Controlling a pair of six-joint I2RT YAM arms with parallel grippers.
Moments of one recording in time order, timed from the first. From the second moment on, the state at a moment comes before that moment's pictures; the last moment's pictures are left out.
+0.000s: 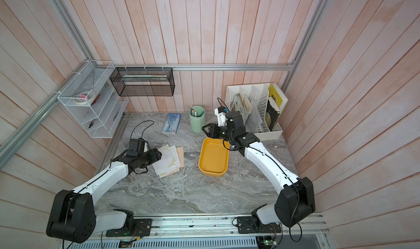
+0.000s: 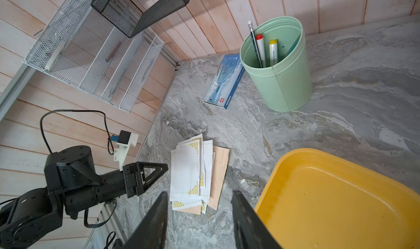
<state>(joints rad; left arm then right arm) -0.18 1.30 0.76 -0.40 0.07 -0.57 0.48 1.42 1.23 -0.27 -0.40 0.54</state>
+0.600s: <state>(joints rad) -0.18 0.81 0.43 0.13 -0.13 -0.28 0.41 1.01 0.80 -0.02 0.05 0.36</state>
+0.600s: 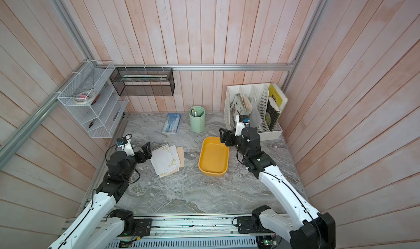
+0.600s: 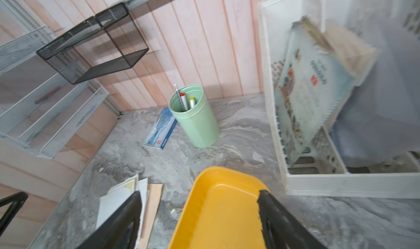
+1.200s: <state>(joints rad) -0.06 1.24 0.27 0.81 -0.07 -0.09 0.22 1.16 0.08 0.97 0.52 0.10</state>
